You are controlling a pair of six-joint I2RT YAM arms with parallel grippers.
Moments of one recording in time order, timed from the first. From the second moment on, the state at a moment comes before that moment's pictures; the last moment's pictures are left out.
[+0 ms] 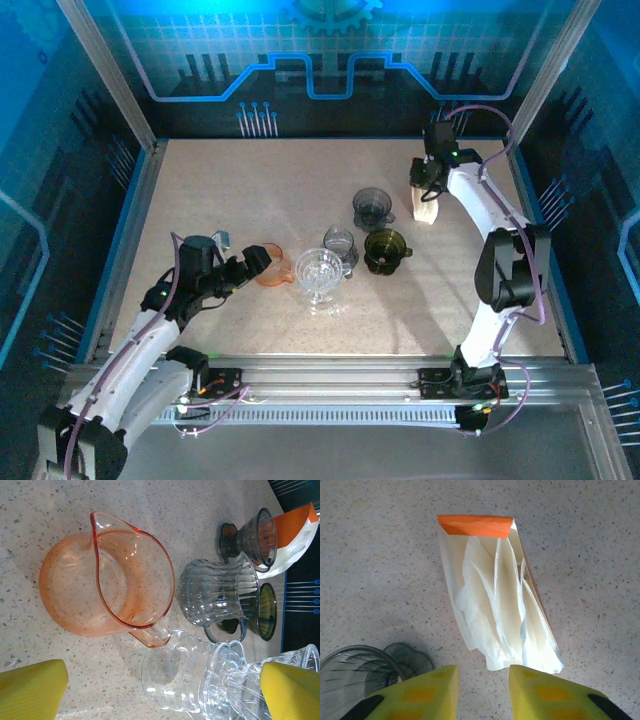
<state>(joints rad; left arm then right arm) -0.25 0.78 0.54 -0.47 0.32 -0.88 0.14 1.84 1.61 -0.75 0.13 0.38</state>
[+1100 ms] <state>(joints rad) -0.25 0.78 0.54 -0.47 0.32 -0.88 0.12 1.95 1.61 -0.75 0.24 0.48</state>
